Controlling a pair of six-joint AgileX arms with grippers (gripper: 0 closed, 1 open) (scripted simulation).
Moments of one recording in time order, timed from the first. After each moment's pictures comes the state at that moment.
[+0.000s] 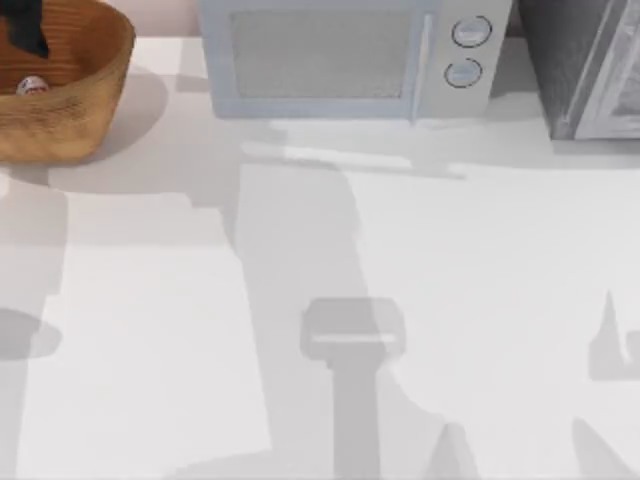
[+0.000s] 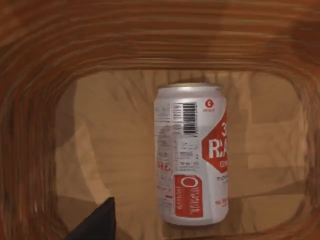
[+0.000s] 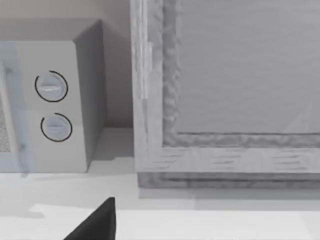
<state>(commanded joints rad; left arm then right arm) 0.16 2.49 2.47 -1.21 0.27 0.13 0.00 0.00 0.00 0.00 0.00 0.00</state>
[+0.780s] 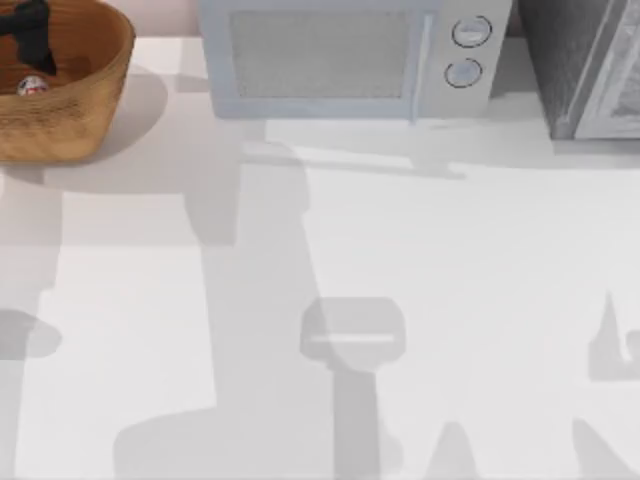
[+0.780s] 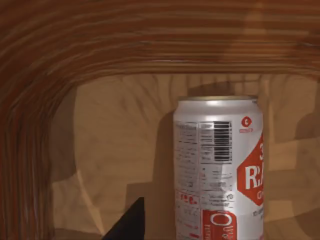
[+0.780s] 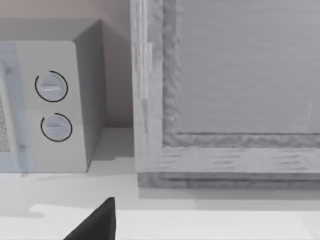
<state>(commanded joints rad) 0.16 2.65 2.66 -1.30 0.30 0.14 0.00 0.00 0.00 0.00 0.00 0.00</state>
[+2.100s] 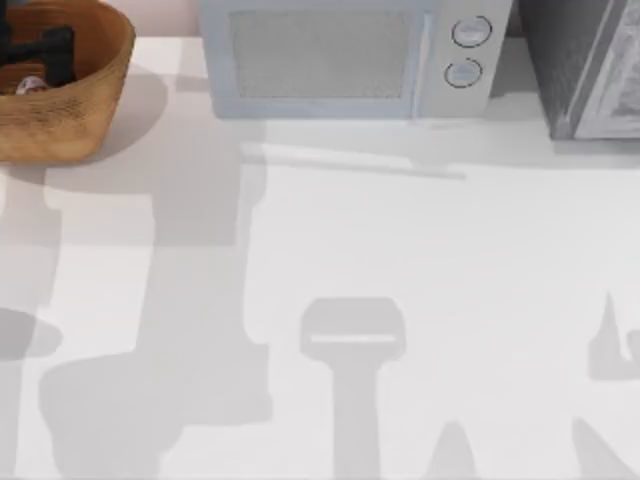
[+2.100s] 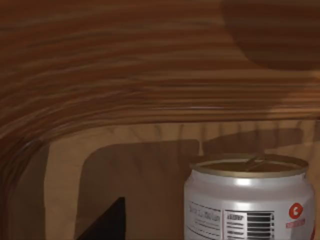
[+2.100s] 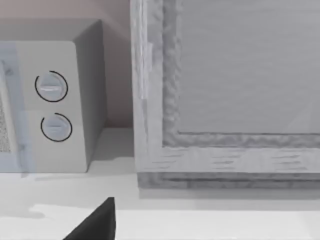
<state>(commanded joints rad) 0.14 3.07 3.24 -1.49 0.29 0.10 0.00 0.00 0.00 0.00 0.00 0.00</state>
